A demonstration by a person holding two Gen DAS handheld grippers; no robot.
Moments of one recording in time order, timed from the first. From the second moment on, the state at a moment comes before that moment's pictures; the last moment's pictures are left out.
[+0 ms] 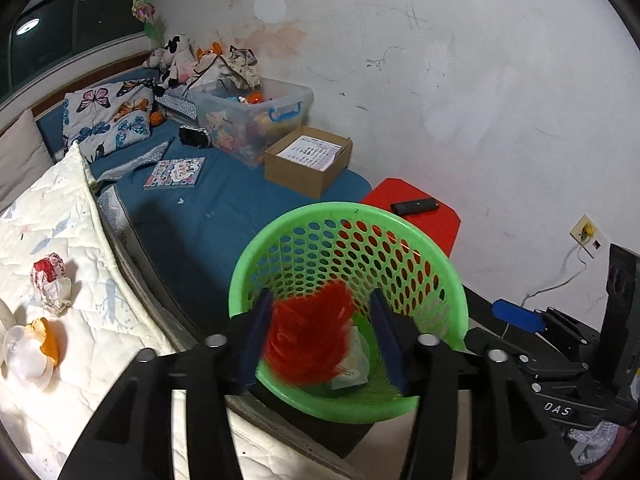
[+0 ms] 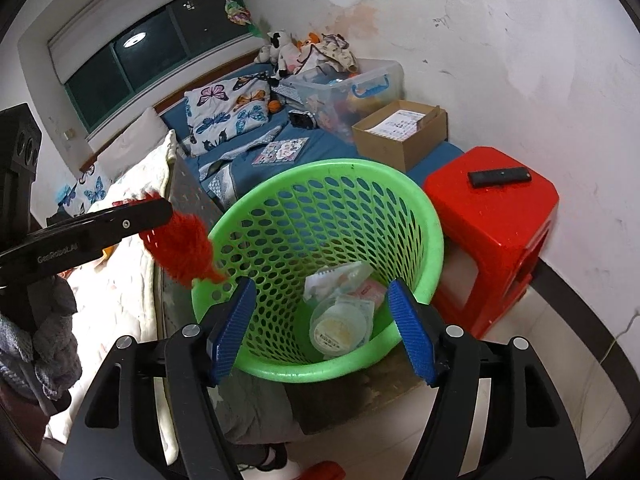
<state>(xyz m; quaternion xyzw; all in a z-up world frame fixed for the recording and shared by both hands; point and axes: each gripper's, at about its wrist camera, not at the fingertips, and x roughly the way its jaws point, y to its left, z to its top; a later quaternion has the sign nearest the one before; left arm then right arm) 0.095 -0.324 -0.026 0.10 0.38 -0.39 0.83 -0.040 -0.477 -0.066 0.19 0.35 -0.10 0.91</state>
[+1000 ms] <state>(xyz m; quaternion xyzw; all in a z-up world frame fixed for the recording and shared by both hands) 0.120 -0.102 -0.008 -0.06 0.42 -0.11 0.90 0.002 -0.398 -0.036 0.14 0.33 0.00 0.93</state>
